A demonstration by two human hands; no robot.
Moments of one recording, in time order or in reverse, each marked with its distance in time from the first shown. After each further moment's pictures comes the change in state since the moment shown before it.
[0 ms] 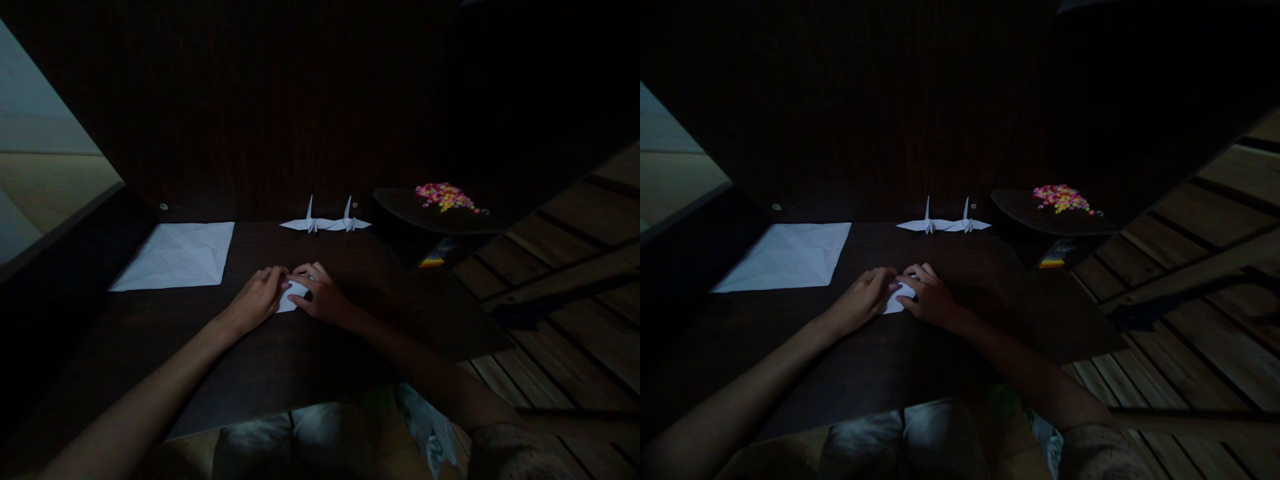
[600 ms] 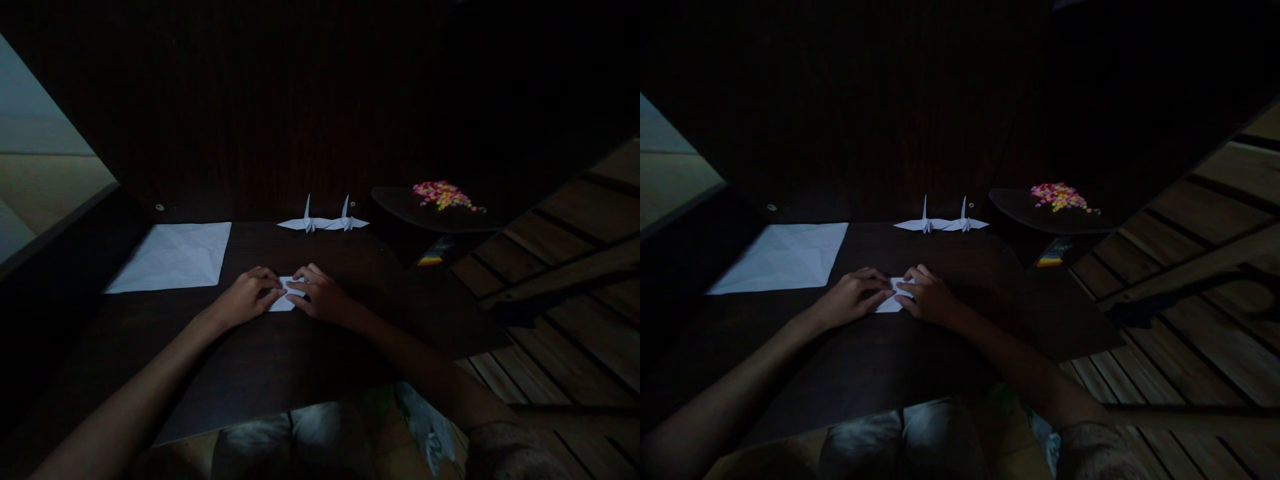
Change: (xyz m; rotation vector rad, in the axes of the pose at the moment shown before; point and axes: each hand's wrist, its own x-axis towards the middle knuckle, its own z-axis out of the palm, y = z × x) left_hand 0.005 -0.004 -0.024 -0.043 -0.125 0.071; right_hand -0.001 0.005 -0.003 -0.144 -0.052 -0.123
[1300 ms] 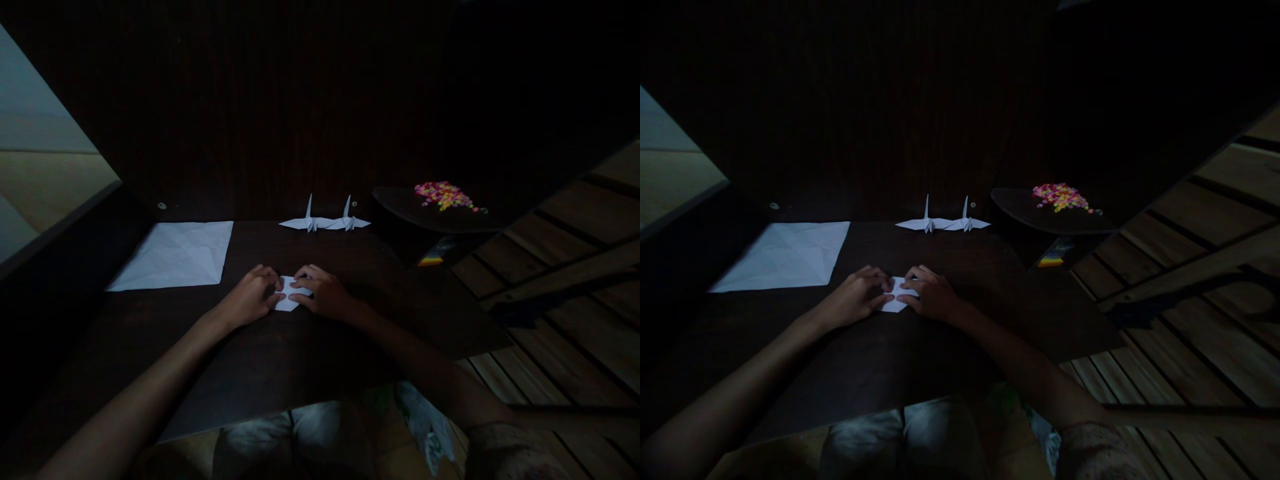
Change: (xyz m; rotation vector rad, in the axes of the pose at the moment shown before) left_hand 0.001 0.002 0.004 0.058 -0.066 -0.093; right_hand 0.000 0.005 0.001 0.073 -0.057 0.092
